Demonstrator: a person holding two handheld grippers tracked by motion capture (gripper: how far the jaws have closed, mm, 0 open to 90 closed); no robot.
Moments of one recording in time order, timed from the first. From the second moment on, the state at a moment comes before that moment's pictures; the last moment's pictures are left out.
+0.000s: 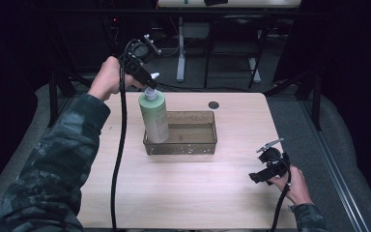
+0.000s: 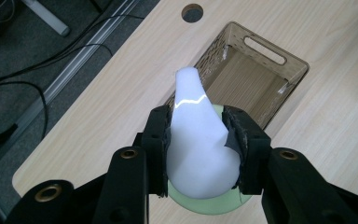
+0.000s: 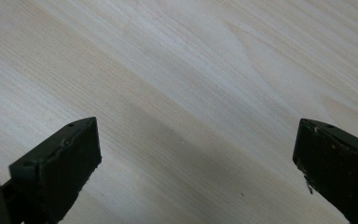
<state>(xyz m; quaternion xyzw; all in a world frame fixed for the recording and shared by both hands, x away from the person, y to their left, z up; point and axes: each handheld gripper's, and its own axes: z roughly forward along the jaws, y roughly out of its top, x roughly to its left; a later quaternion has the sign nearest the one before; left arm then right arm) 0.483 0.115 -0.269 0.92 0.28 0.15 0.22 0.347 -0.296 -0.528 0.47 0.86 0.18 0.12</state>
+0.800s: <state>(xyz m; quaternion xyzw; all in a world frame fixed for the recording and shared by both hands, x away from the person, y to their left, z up) 0.483 0.117 -0.288 0.93 0.28 0.14 0.21 0.347 -0.295 -0.527 0.46 0.86 0.18 0.12</state>
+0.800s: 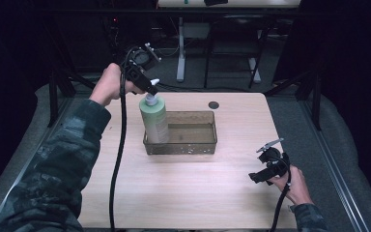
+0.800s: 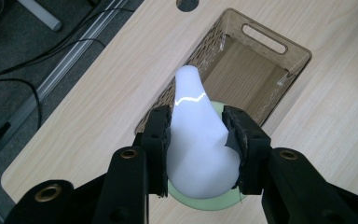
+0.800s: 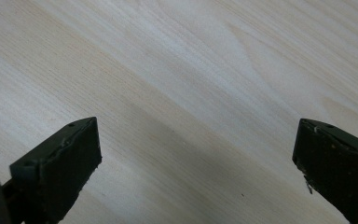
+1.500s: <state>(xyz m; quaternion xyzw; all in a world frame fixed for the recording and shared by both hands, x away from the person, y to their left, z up) 0.482 0.121 -0.300 0.93 0.28 0.13 0.21 0.346 -0.296 -0.527 0.46 0.86 0.18 0.13</state>
